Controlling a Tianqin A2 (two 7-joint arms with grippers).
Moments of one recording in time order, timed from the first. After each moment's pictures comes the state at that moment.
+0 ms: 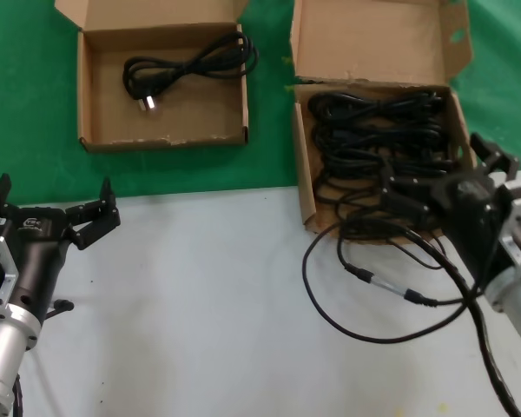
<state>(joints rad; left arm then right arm) 0.00 -0.30 1.60 -1.60 -1.79 0.00 0.00 0.17 0.29 -1.65 1.54 1.73 -0.08 0.00</state>
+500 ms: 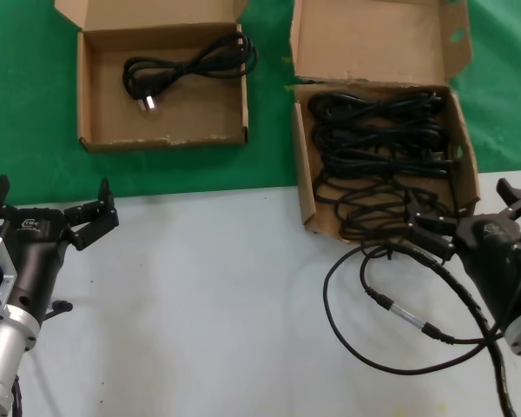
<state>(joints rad) 0.00 -0.30 1.60 -1.60 -1.80 0.00 0.00 0.03 0.30 -1.61 1.59 1.79 -0.01 0.00</state>
